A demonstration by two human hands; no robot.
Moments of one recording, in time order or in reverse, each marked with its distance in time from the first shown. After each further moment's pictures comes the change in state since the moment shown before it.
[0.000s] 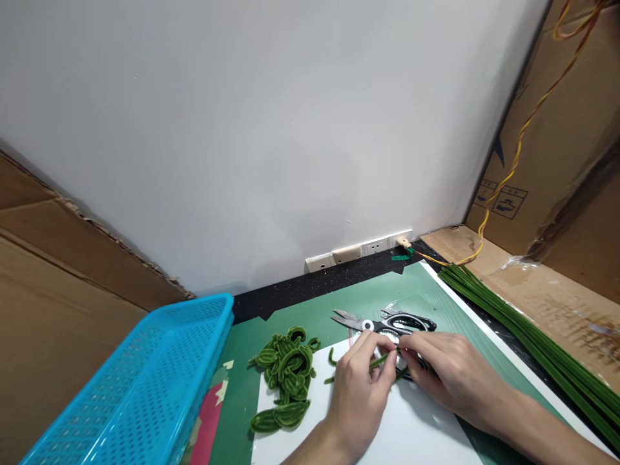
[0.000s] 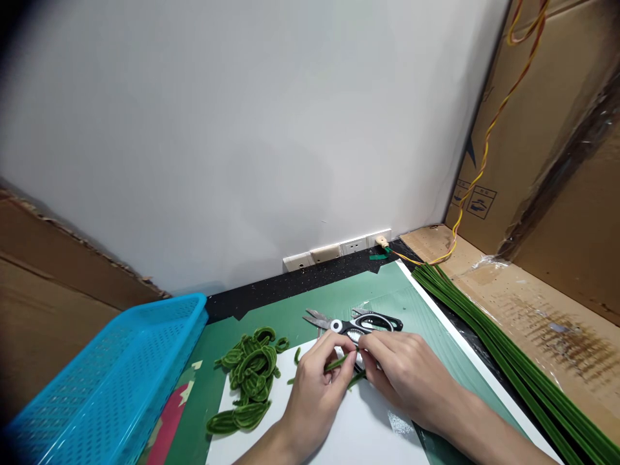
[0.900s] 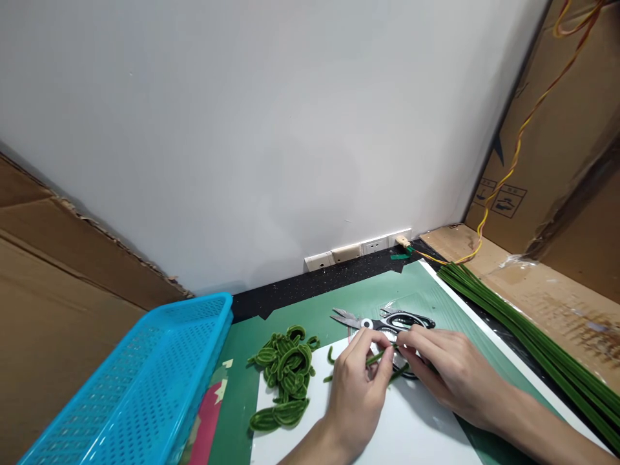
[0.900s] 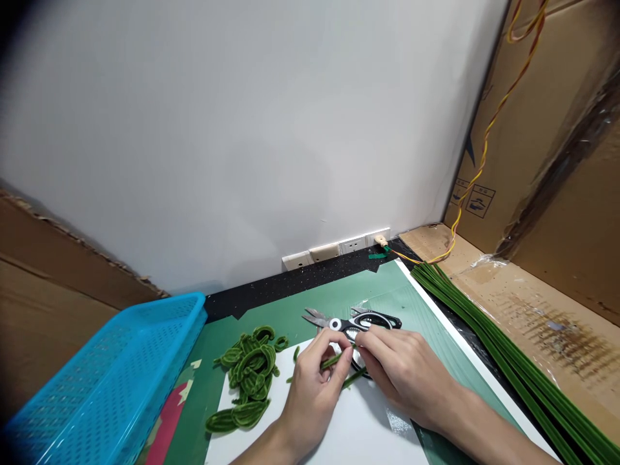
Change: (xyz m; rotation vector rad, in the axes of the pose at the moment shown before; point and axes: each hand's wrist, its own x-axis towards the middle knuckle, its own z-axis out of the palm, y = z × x) left_hand -0.001 0.001 0.000 -0.041 0.039 -0.022; right_hand 0.006 -0.007 -0.012 -0.014 -0.029 0.012
